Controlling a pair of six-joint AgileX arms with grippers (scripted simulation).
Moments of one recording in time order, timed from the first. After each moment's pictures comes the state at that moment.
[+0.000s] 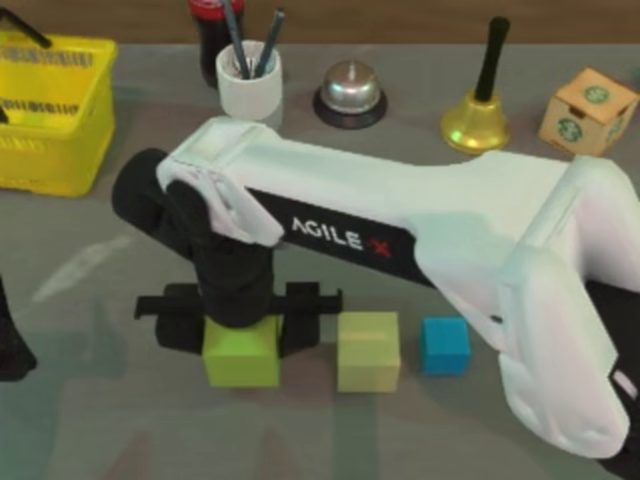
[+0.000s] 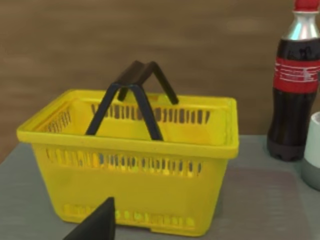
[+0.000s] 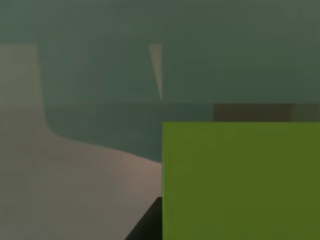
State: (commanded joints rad) left arm 0.02 0.00 0.00 0.00 0.00 0.00; right arm 0.94 2.55 2.20 -1.22 0.02 0.96
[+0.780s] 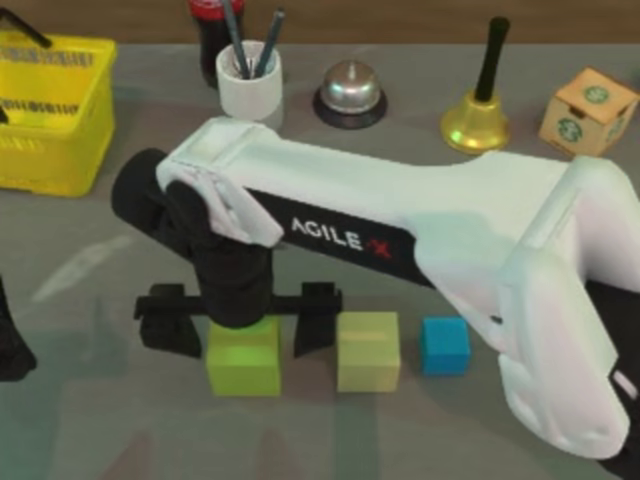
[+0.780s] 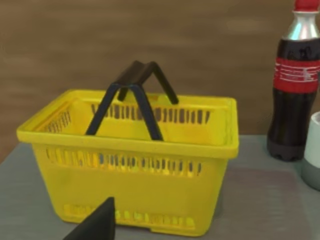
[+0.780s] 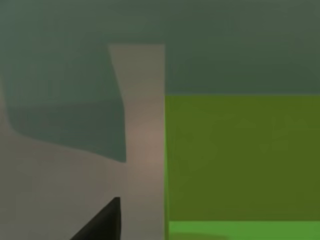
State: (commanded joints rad) left arm 0.02 0.00 0.00 0.00 0.00 0.00; right arm 0.94 2.55 2.20 -1.22 0.02 0.96
